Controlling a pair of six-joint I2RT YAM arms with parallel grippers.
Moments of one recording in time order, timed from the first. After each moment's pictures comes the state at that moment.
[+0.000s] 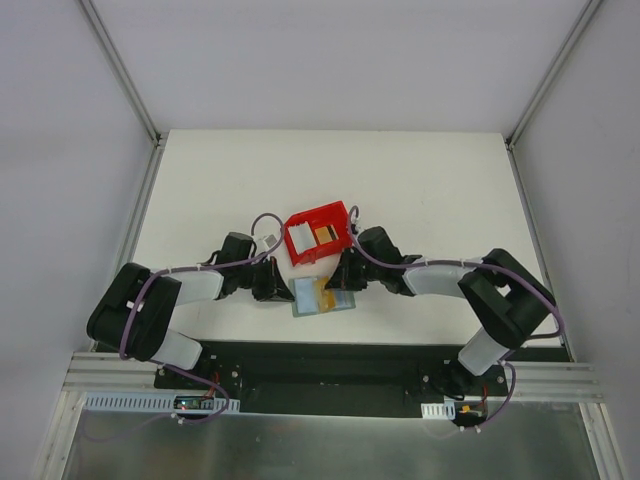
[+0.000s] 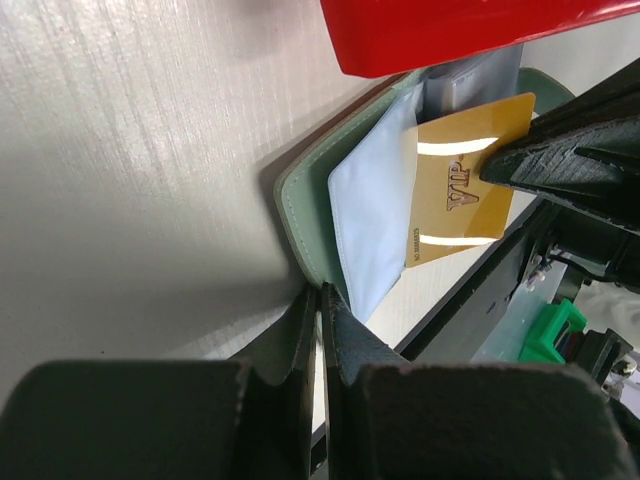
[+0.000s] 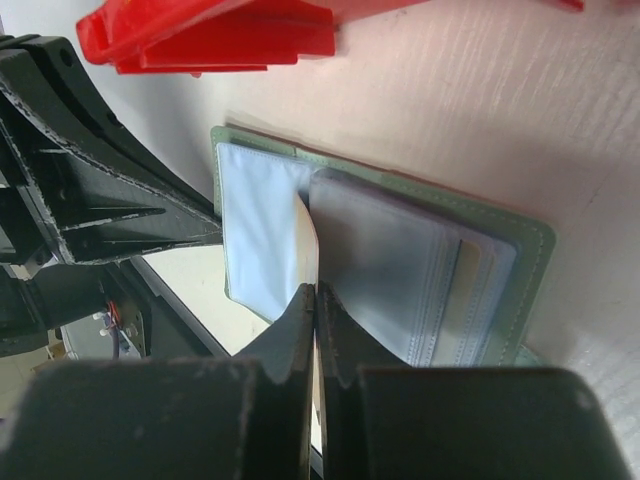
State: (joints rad) left arm -0.37 1.45 0.42 0.08 0.66 -0.63; right arm 0.76 1.63 0.69 0.19 -0.35 0.80
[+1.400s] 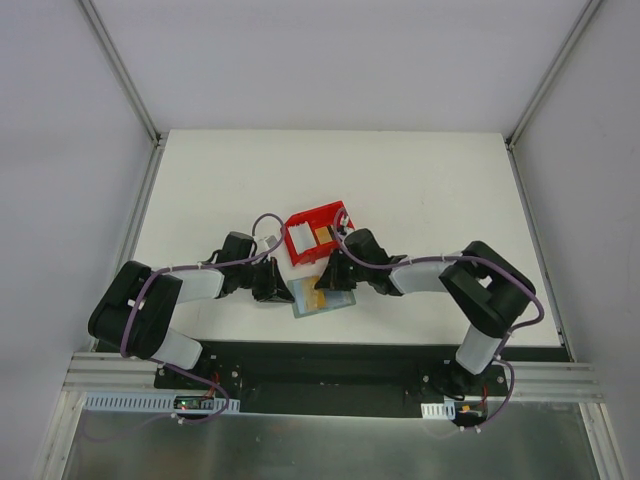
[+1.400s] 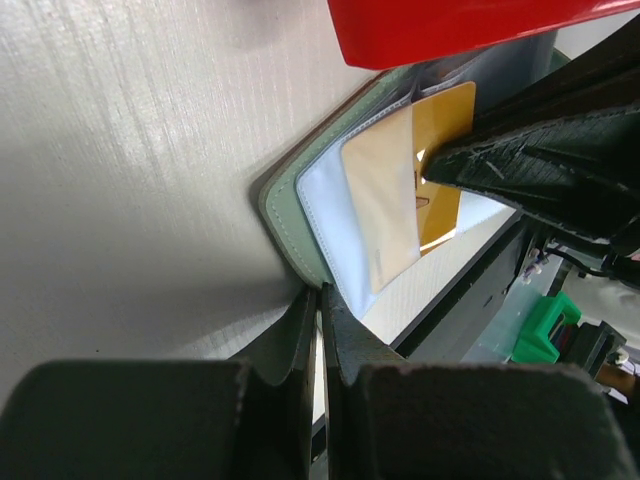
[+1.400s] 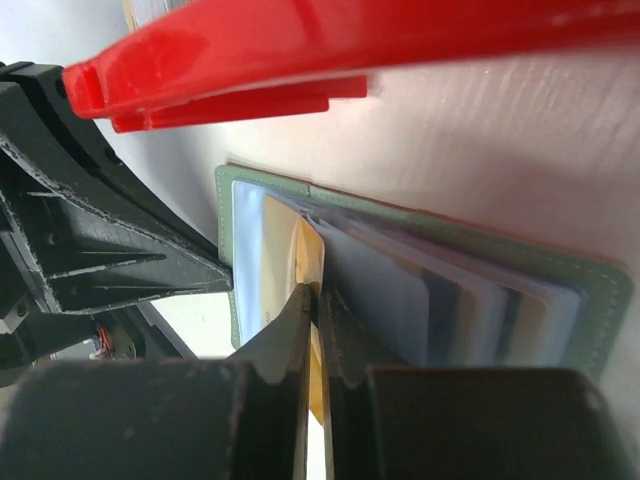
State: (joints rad) left arm -0.37 1.46 0.44 0.06 0.67 -0.62; right arm 0.81 1.74 0.74 0.26 -0.32 0.82
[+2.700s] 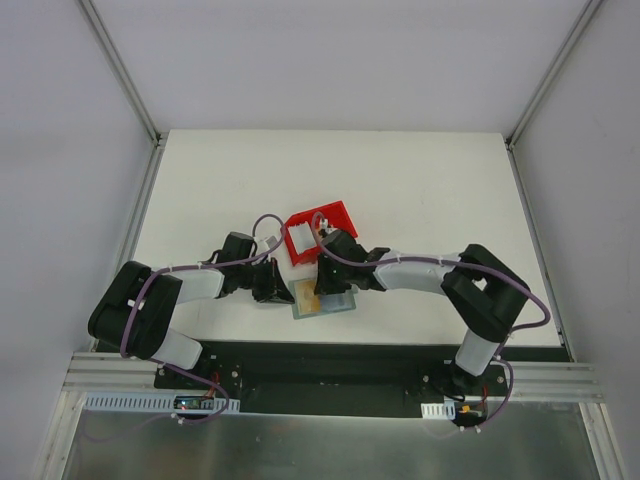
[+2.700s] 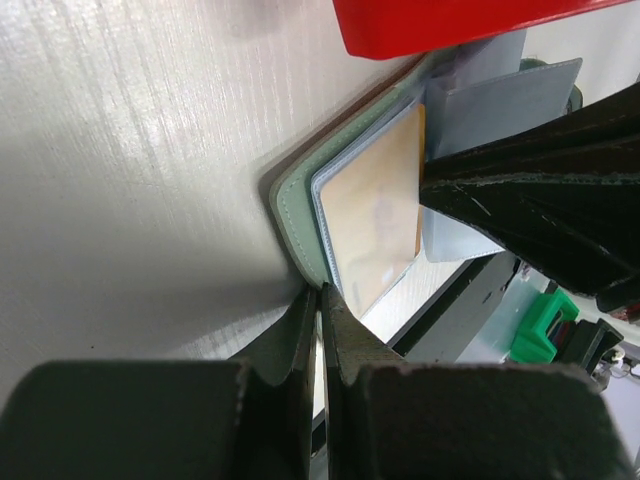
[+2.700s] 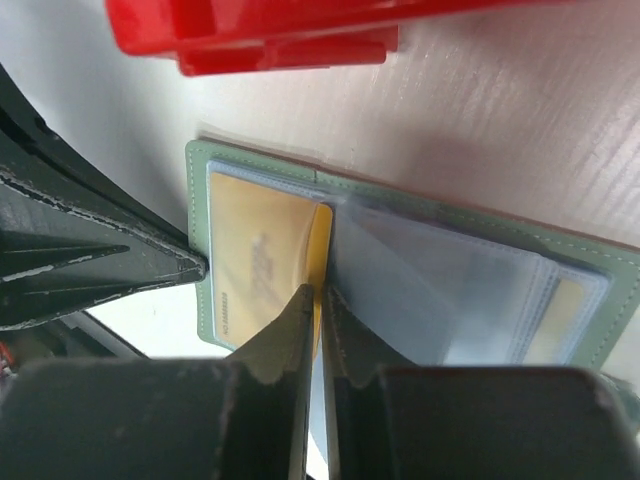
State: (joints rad) left arm -0.37 1.46 0.44 0.04 0.67 -0.62; right arm 0.93 1.74 0.92 -0.10 -0.12 0.73
